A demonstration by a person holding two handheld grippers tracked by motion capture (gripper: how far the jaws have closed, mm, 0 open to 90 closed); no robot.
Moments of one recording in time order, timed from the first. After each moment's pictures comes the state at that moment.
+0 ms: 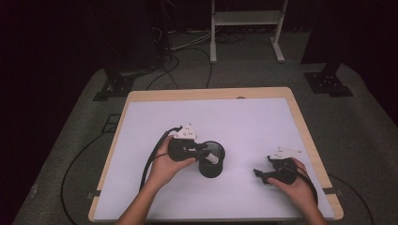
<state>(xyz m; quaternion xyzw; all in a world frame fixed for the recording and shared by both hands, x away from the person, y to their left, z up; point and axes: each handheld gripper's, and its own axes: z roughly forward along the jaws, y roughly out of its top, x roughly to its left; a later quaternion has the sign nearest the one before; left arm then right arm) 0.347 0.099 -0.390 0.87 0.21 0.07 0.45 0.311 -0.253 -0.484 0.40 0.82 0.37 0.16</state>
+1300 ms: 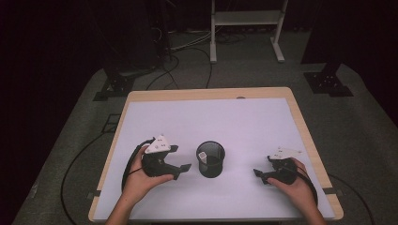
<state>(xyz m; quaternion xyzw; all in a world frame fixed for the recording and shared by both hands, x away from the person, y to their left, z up) 0.306 0.168 -0.396 0.84 0.27 0.11 0.46 0.311 -0.253 -0.484 0.39 0.83 0.37 0.16</state>
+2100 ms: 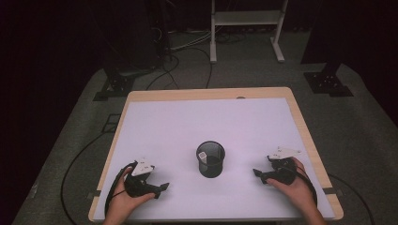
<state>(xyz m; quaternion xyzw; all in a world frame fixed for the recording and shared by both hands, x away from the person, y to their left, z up) 0.282 0.232 -0.471 0.85 0.34 0.15 0.37 0.311 -0.251 -0.484 0.40 0.83 0.36 0.17</state>
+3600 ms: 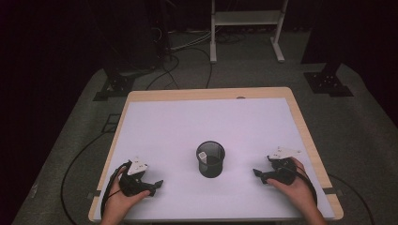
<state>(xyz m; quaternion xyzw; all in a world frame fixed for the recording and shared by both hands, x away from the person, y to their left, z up) 0.287 0.245 -0.478 0.84 0.37 0.17 0.36 0.311 -0.251 -0.484 0.40 0.82 0.36 0.17</state>
